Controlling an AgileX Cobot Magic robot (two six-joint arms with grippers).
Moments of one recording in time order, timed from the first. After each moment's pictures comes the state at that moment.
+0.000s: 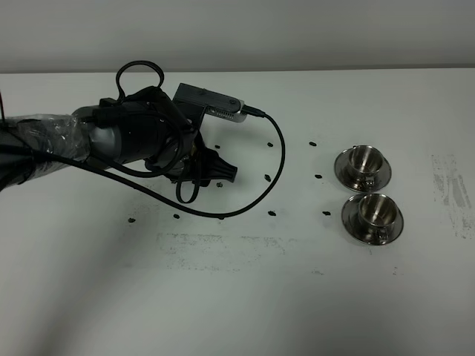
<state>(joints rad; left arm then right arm) -0.58 2.06 -1.35 0.48 0.51 -0.55 0.01 0.06 -0.52 0.09 1.11 -0.08</state>
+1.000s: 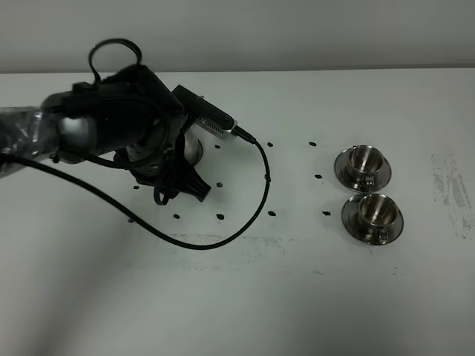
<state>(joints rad) -0.60 1.91 -1.35 0.42 0.83 -0.20 0.01 0.06 -0.52 0.09 1.11 -0.08</state>
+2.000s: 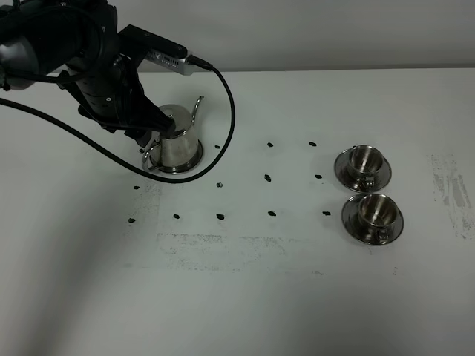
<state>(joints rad) -0.36 2.02 -1.67 0.14 0.97 0.12 0.01 0.06 -0.52 0.09 1.11 -0.08</state>
